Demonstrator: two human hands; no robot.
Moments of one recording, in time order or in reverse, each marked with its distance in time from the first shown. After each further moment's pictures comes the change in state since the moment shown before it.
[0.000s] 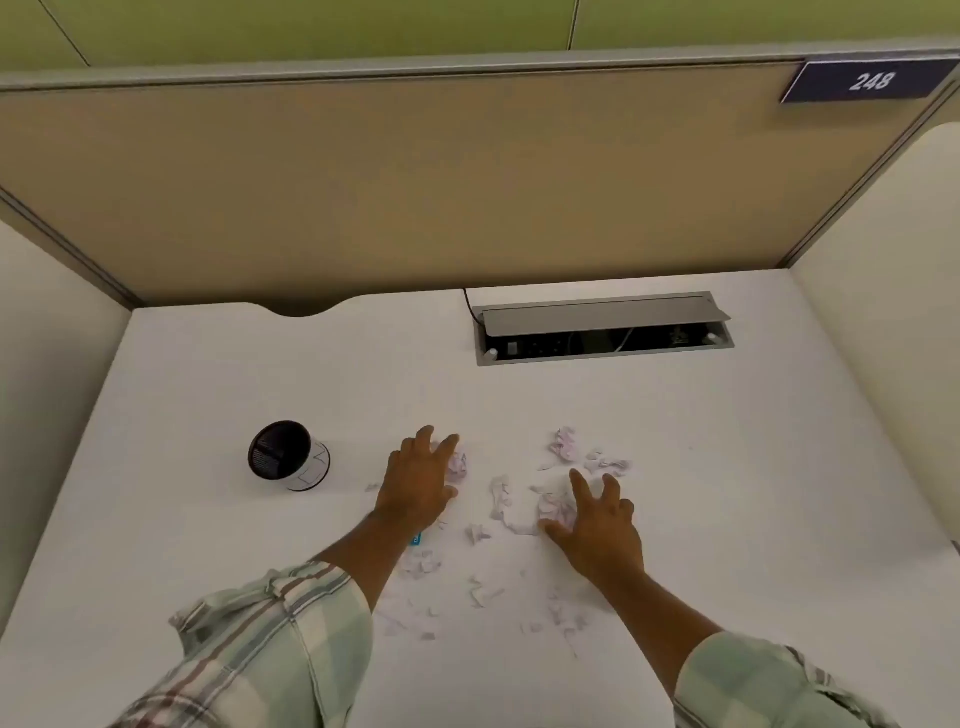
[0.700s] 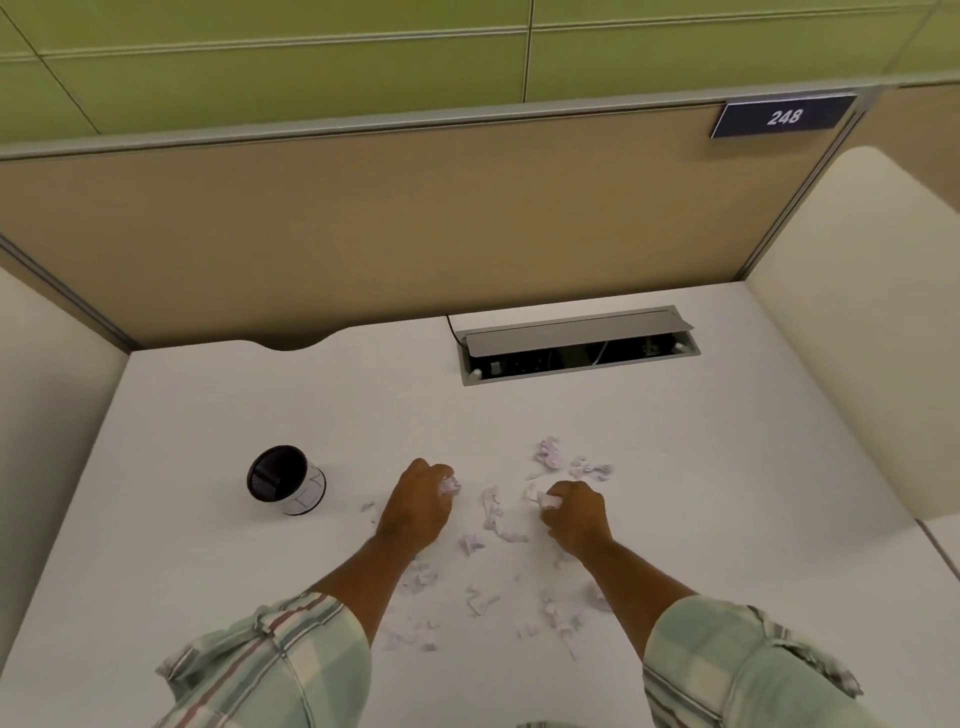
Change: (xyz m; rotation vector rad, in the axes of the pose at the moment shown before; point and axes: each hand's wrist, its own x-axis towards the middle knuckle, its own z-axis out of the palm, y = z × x) left_hand -0.027 0.016 -0.008 -0.418 0.147 -0.002; right_hand 0.006 -0.022 -0.019 0.536 0.020 0.072
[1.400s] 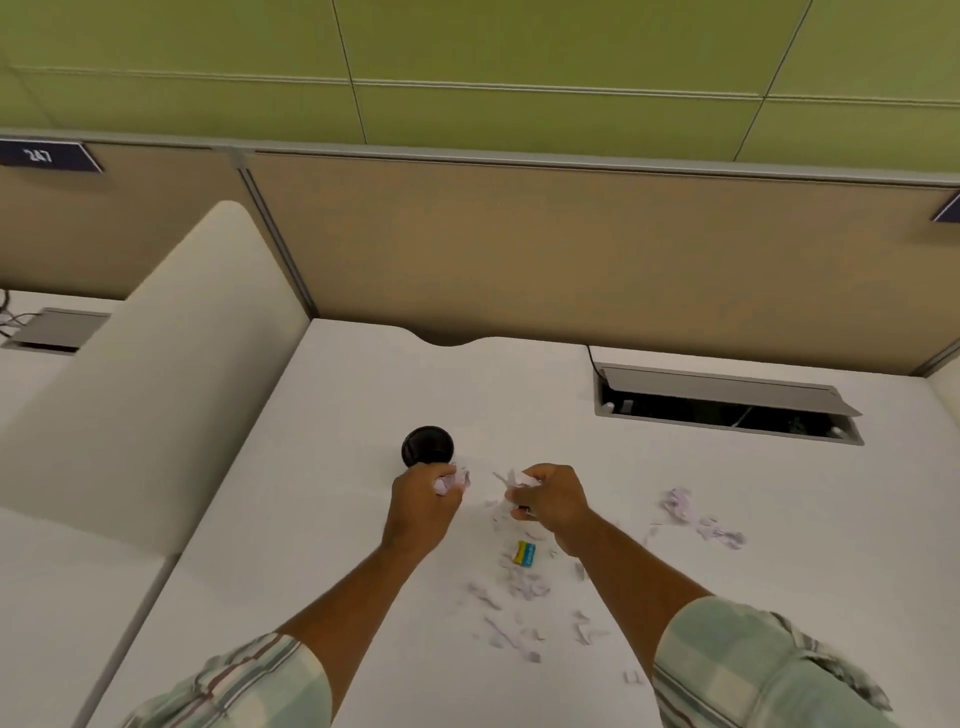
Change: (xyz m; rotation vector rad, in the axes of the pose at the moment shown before) left_hand -0.077 -0.102 -0.114 -0.362 0.410 -0.195; right_hand -0.042 -0.180 0.113 0.404 -0.317 -0.016
